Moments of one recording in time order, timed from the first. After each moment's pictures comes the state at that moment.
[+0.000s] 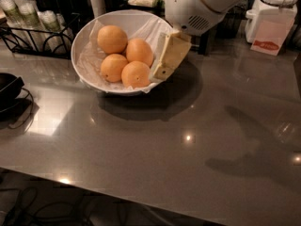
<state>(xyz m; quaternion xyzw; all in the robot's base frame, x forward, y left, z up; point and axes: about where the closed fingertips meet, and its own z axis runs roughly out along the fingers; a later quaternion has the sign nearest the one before) 0.520 -0.021 1.022 -0.68 0.63 0.01 0.38</state>
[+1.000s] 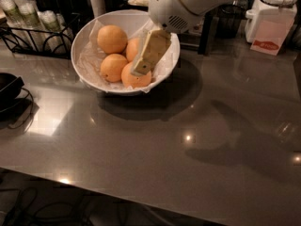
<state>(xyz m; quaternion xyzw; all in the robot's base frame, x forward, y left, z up) 0.543 0.014 1.023 -0.66 0.62 0.03 0.42</state>
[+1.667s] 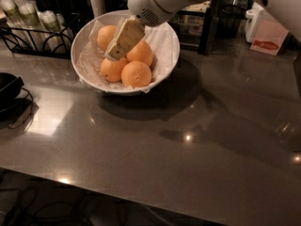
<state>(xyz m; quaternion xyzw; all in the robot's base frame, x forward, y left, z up) 0.593 0.055 1.023 -0.60 0.65 0.07 0.46</state>
